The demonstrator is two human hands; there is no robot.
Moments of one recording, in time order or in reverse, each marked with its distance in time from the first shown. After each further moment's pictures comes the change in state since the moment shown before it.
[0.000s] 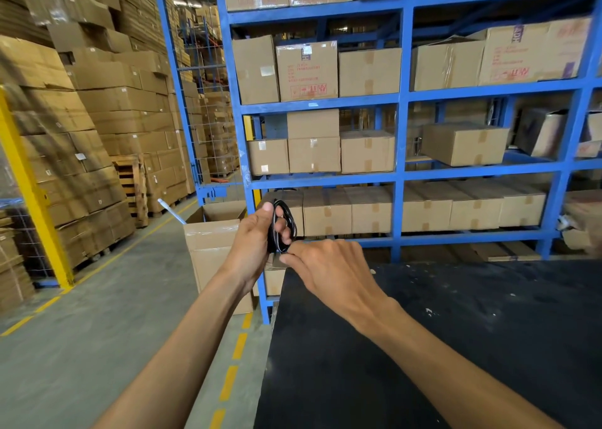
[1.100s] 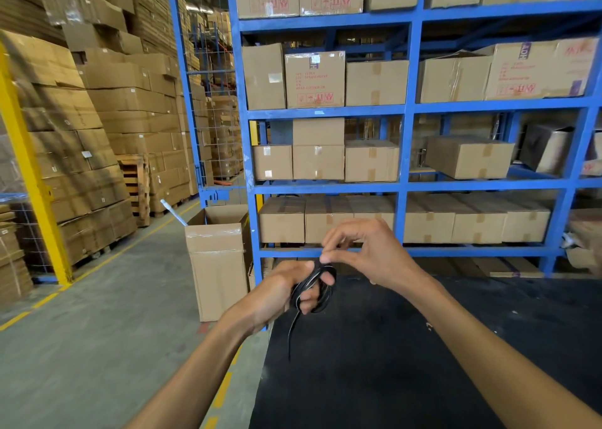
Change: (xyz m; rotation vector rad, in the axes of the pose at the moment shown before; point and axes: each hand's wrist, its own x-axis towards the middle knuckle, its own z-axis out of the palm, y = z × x) left_hand -0.033 -0.020 0.016 0.180 -0.351 -0.300; right_hand 0.012 0.070 -0.020 0.771 -0.190 0.225
